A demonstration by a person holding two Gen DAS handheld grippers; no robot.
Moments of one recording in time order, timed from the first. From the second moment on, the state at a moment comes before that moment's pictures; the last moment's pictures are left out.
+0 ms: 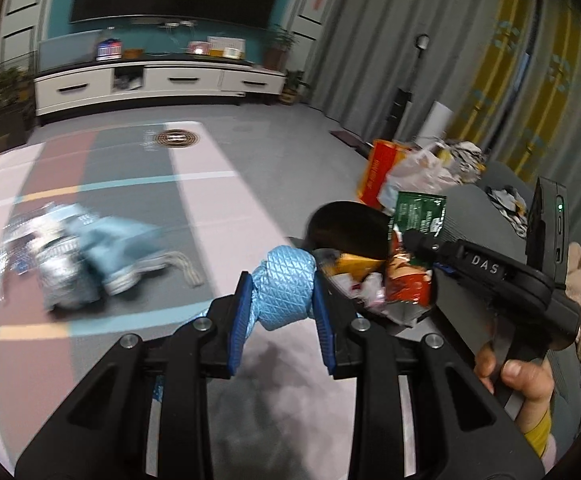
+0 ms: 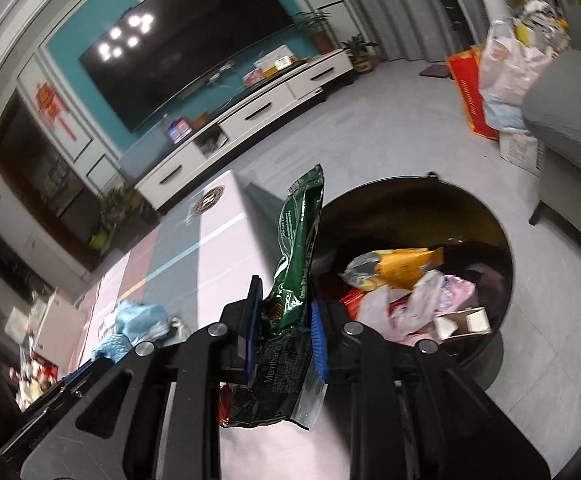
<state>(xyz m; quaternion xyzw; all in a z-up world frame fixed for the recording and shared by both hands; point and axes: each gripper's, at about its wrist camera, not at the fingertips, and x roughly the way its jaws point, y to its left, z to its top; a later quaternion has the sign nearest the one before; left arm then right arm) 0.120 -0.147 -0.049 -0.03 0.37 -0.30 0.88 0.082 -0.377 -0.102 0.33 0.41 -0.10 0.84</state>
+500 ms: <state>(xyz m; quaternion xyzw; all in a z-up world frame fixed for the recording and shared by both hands) 0.172 -0.261 -0.087 -0.05 0.44 -0.35 0.83 0.065 -0.436 -0.137 0.39 0.41 -0.18 0.81</state>
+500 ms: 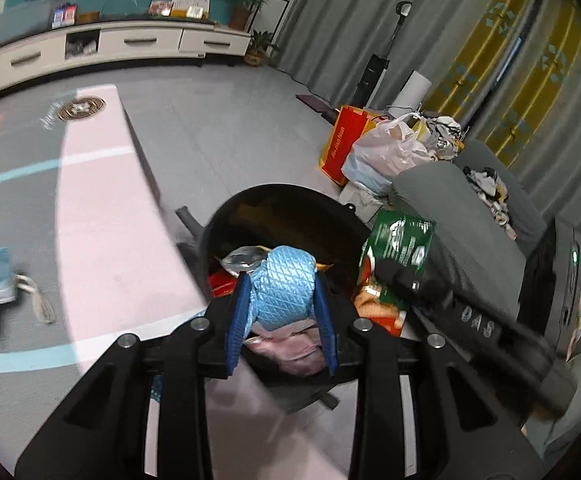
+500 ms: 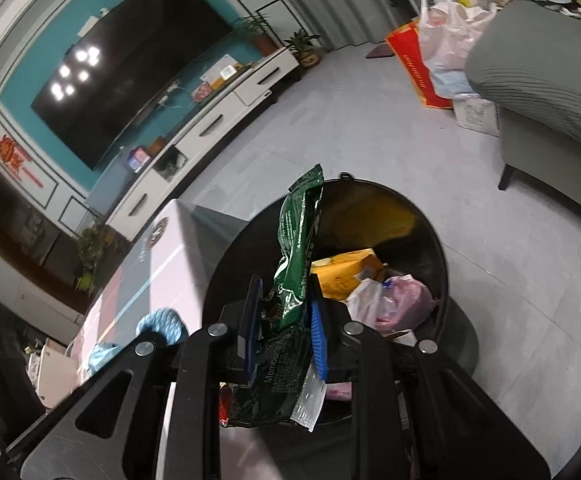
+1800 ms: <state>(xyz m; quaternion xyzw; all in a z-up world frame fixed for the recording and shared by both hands) 0.121 -0.021 -0.083 -0.07 0.36 -0.18 0.91 0.113 -0.327 -0.111 0.30 0.45 -0.06 0.84</state>
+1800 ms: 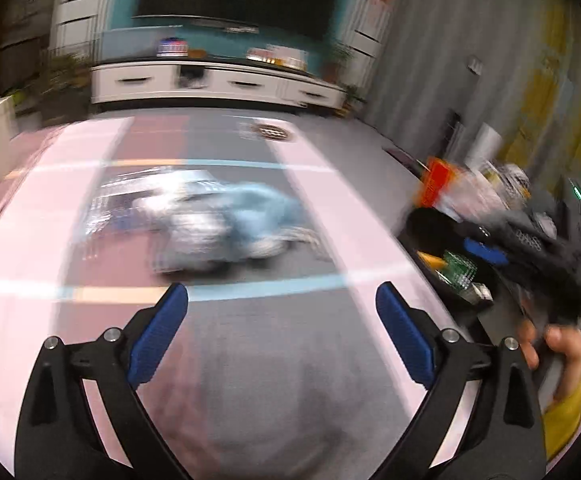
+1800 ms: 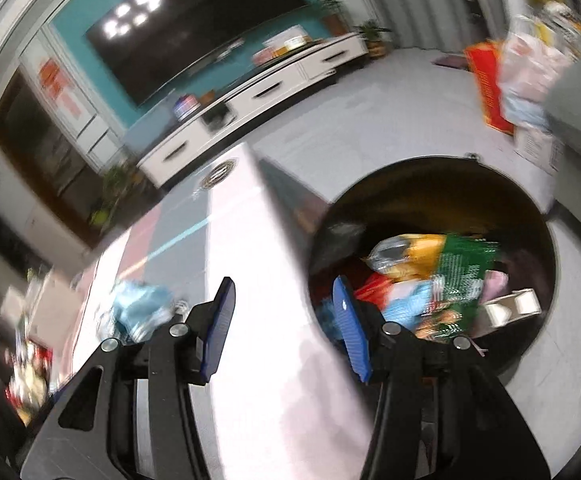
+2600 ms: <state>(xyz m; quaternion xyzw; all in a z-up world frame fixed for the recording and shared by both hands) 0.175 0.012 -0.099 -0.15 0.37 -0.12 0.91 0.155 -0.229 -0.130 0.28 0.48 0.02 0.83</state>
